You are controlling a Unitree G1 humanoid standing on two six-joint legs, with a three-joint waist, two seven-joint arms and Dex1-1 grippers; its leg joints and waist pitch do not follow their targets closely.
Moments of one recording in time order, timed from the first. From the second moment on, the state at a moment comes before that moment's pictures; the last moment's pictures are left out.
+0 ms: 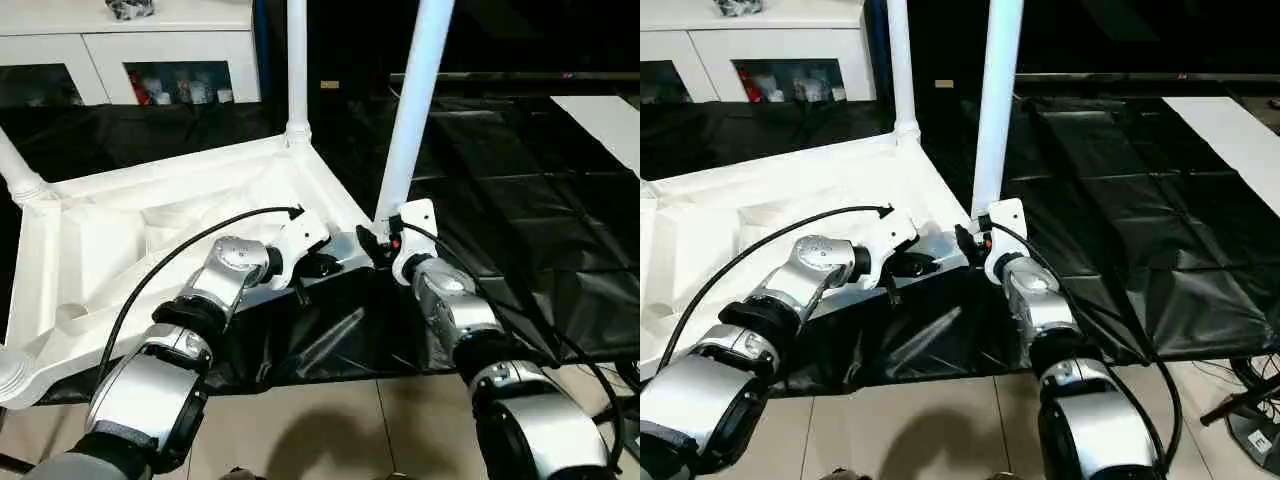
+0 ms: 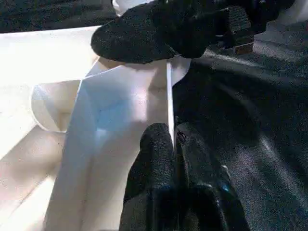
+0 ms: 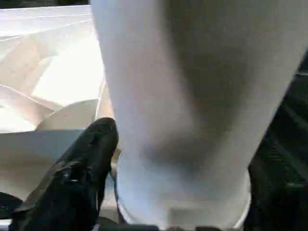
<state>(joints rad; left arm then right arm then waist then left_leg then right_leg) -0.84 0.17 -0.21 1.04 0.14 -0.06 -0.91 -0.73 -0.05 -0.04 1.03 0.08 -0.07 0.34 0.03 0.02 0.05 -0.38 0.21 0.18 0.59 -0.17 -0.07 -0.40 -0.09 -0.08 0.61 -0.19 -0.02</state>
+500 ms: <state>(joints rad) -0.82 0.28 -0.22 1.04 0.11 -0.19 -1.23 -0.61 -0.24 0.09 0.84 0.12 -0.05 1.01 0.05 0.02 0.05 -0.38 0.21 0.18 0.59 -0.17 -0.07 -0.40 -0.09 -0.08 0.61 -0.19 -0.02</state>
